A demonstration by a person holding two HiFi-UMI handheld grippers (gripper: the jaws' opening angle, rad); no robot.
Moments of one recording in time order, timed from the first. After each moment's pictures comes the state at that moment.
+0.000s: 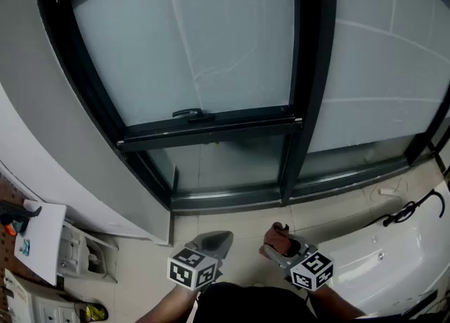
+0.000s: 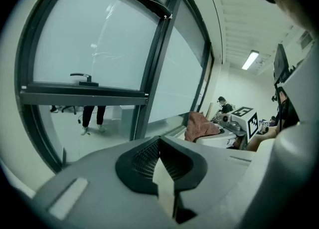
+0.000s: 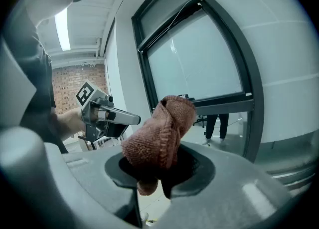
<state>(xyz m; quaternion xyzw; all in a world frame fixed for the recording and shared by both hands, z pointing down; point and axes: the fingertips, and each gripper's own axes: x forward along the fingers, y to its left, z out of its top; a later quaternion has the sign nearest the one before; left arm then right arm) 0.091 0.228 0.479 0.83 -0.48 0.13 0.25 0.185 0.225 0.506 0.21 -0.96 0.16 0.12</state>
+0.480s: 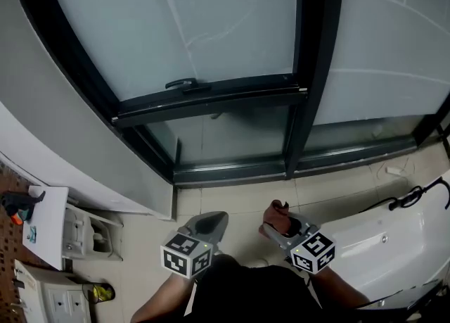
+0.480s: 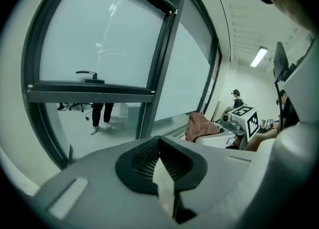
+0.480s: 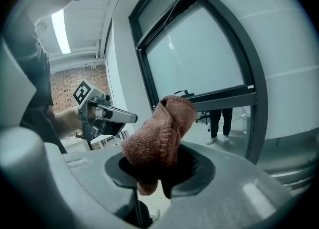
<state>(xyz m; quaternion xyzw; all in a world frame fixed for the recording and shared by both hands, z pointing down) 0.088 0.196 0.488 0.81 -0.51 0.14 0.24 0.186 0.183 0.521 0.20 -0.96 0.16 0.12</state>
